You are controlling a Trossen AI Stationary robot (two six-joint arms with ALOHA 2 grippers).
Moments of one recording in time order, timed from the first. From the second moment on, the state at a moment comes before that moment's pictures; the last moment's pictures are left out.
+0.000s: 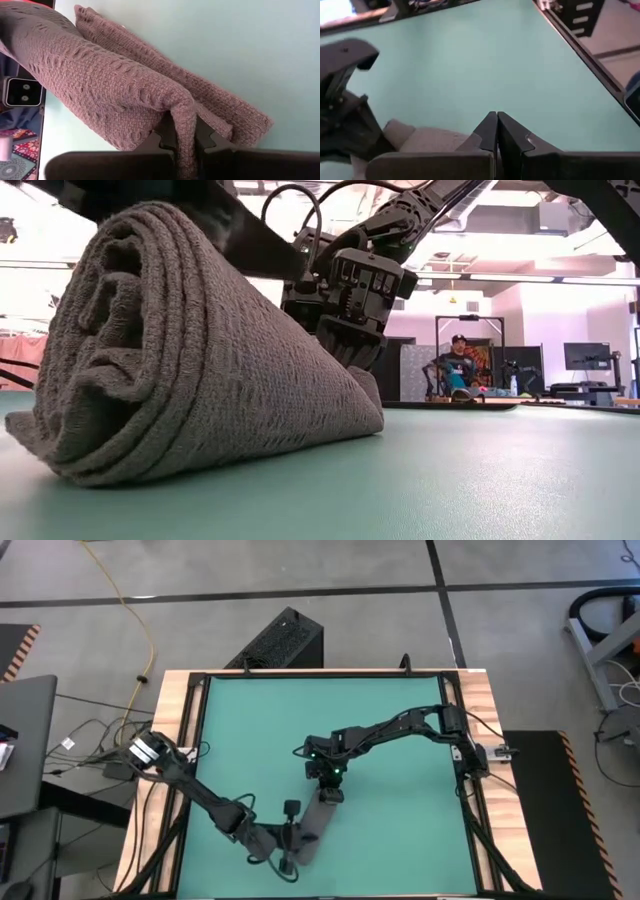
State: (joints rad) left arm -0.63 1.82 0.92 0.45 -0.56 -0.08; right arm -0.04 2.15 1.42 -0.48 -0.55 0.04
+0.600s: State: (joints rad) left arm -0.67 1.96 0.91 0.41 -0.59 -0.33; right arm -0.06 2.12 1.42 -0.51 -0.55 0.04
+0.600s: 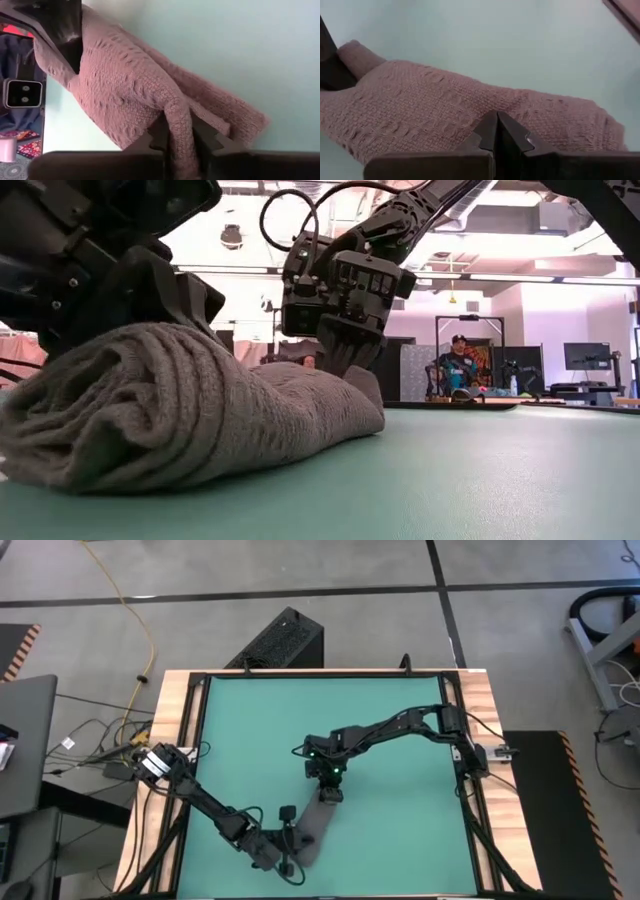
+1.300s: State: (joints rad) left arm -0.67 1.96 0.91 0.30 -0.52 -0.29; right arm -0.04 1.76 1.42 -0.66 -0.37 -0.08
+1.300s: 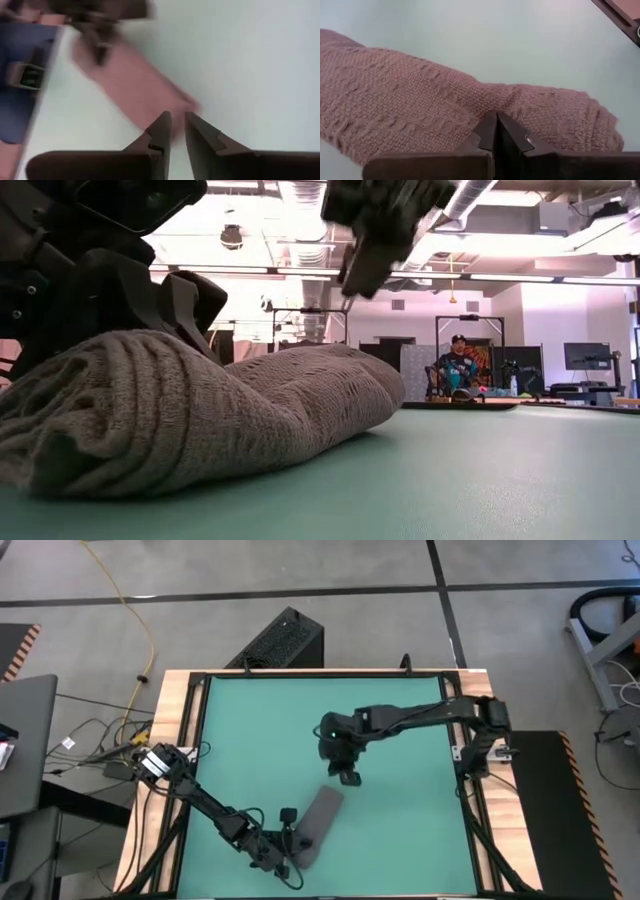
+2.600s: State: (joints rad) left arm -0.64 1.83 0.93 0.10 -0.41 -0.13; right arm 0.13 1.96 0.99 0.19 -0.15 0.23
